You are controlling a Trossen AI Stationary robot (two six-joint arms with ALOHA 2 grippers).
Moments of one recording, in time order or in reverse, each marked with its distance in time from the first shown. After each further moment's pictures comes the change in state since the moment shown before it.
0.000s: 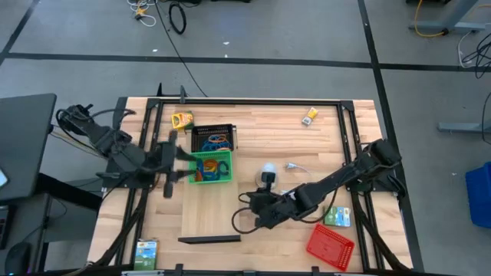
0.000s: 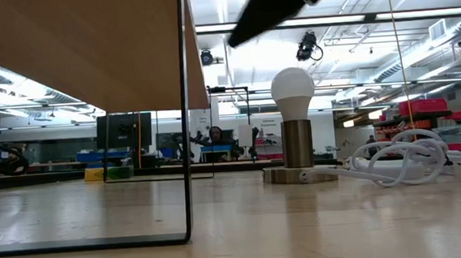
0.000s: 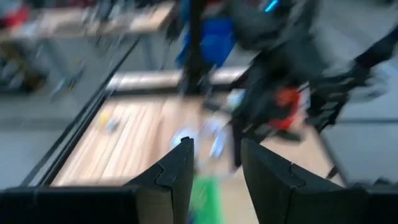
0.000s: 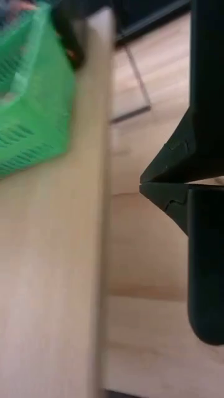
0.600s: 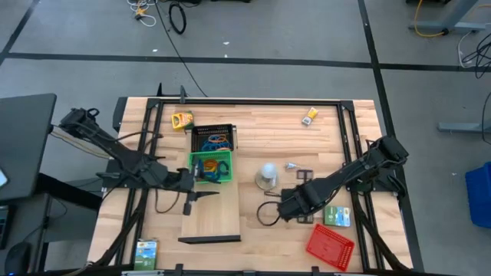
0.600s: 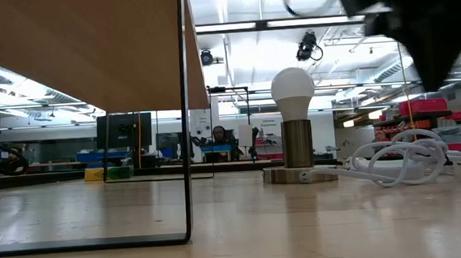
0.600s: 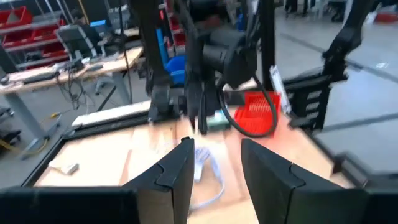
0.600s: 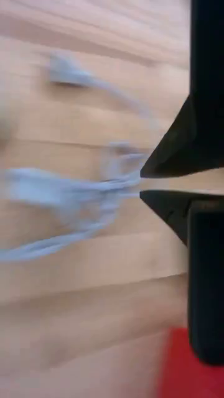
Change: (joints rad) left arm 0.043 0.084 -0.474 0.786 0.155 0.271; right arm 0.003 -0.076 0.000 -0.918 -0.510 0.358
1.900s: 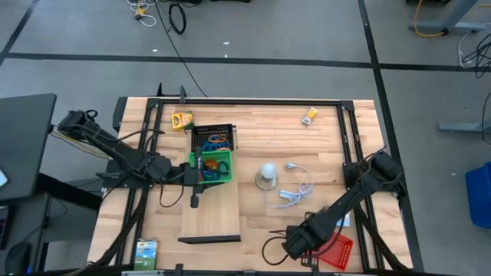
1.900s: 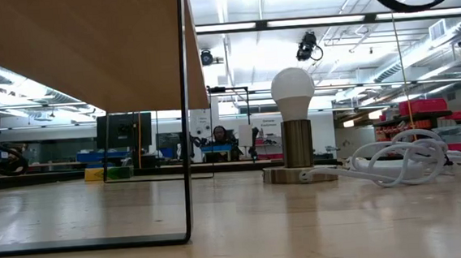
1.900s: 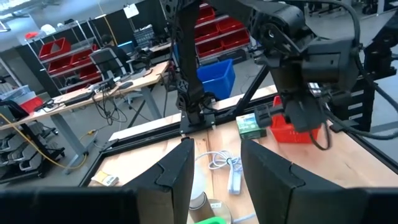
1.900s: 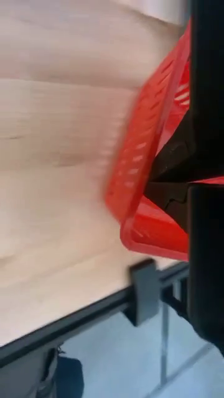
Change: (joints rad) left arm 0.088 0.017 -0.030 0.124 -0.003 0.154; right arm 0.242 0.163 -0.005 0.333 -0.480 0.385
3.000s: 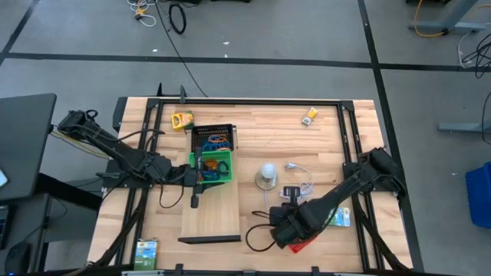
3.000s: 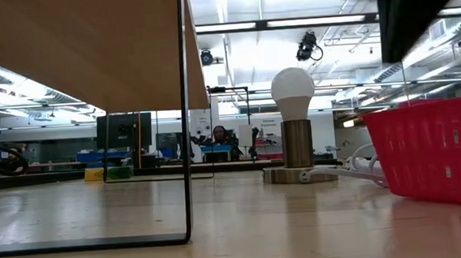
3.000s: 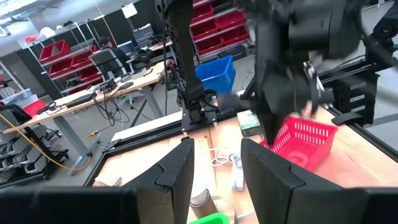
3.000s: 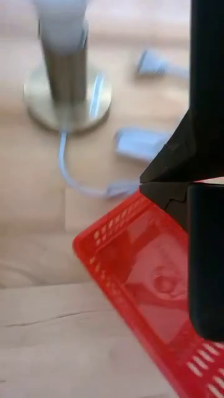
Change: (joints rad) left arm -0.002 0.000 0.000 -0.013 -0.004 0.027; right arm -0.113 0.002 0.229 -0.234 0.638 -0.308
